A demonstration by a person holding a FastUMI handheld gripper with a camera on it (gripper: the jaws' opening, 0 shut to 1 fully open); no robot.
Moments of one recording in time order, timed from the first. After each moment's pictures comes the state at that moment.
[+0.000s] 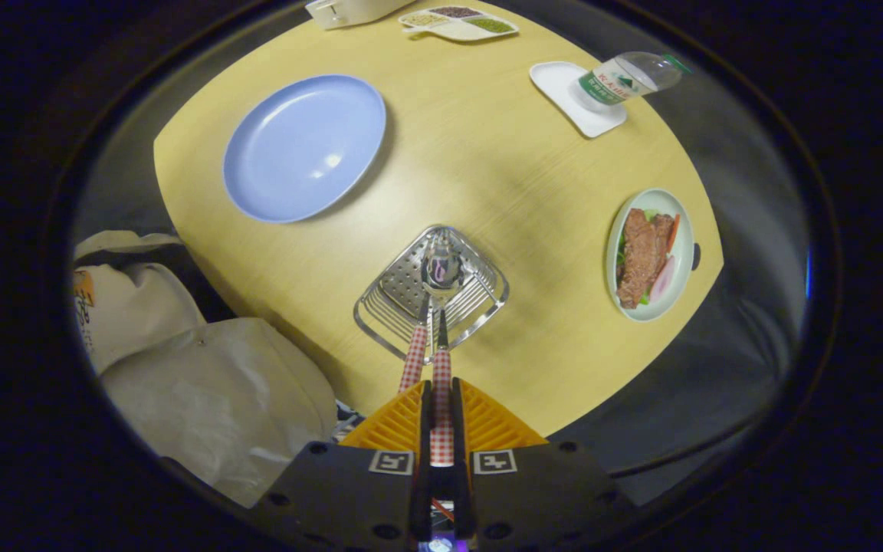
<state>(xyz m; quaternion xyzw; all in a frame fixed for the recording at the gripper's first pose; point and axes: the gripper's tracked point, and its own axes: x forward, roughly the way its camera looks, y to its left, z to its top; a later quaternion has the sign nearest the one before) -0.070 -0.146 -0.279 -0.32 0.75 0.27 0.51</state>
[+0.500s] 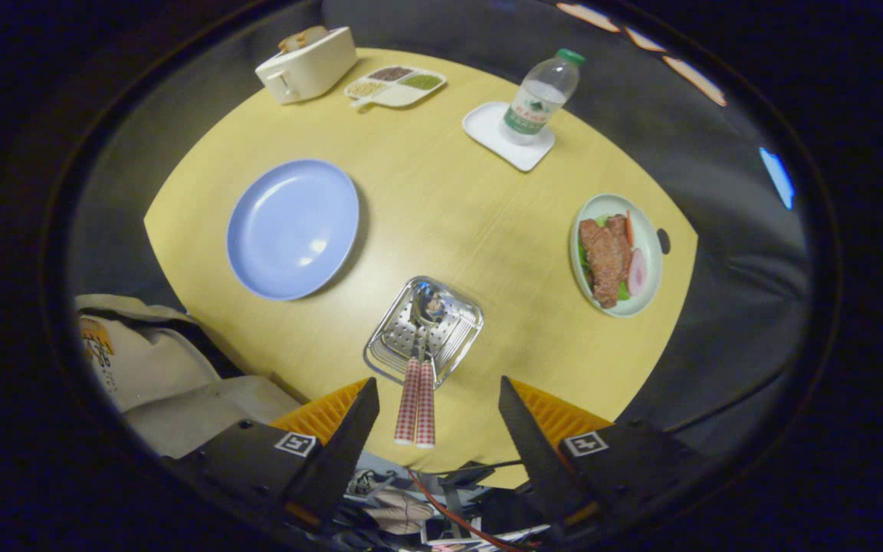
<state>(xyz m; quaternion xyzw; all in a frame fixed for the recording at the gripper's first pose) -0.054 -0.131 -0.254 -0.22 0.68 0.21 0.67</state>
